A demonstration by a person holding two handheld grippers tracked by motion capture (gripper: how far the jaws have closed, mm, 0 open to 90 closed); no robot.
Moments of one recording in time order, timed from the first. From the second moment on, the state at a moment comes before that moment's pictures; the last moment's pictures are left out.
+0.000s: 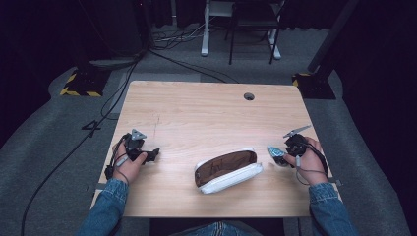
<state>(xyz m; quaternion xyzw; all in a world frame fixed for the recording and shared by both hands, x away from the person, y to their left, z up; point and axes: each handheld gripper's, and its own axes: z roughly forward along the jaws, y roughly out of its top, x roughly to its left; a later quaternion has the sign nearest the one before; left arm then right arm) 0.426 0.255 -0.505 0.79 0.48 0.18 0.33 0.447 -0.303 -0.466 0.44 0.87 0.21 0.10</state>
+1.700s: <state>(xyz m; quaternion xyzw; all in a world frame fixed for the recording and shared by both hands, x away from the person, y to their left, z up) 0.426 0.255 -0.505 0.79 0.48 0.18 0.33 0.436 -0.301 -0.438 0.45 0.85 0.24 0.11</state>
